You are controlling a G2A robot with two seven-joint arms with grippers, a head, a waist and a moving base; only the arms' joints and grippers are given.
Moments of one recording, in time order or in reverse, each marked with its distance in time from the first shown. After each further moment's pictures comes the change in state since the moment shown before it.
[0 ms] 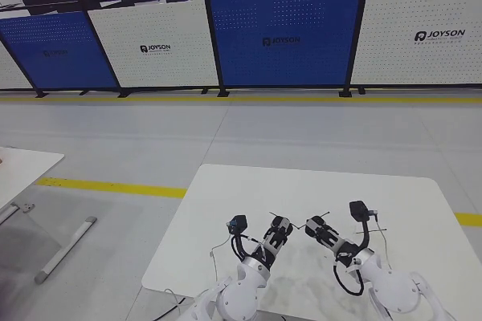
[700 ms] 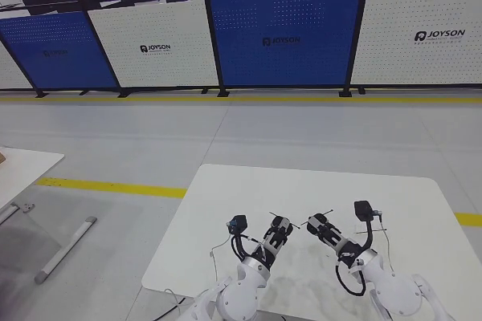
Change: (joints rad) left arm 0.000 0.000 0.000 0.000 0.000 0.000 0.000; right arm -0.020 -0.002 0.018 -0.017 0.011 -0.029 -0.035
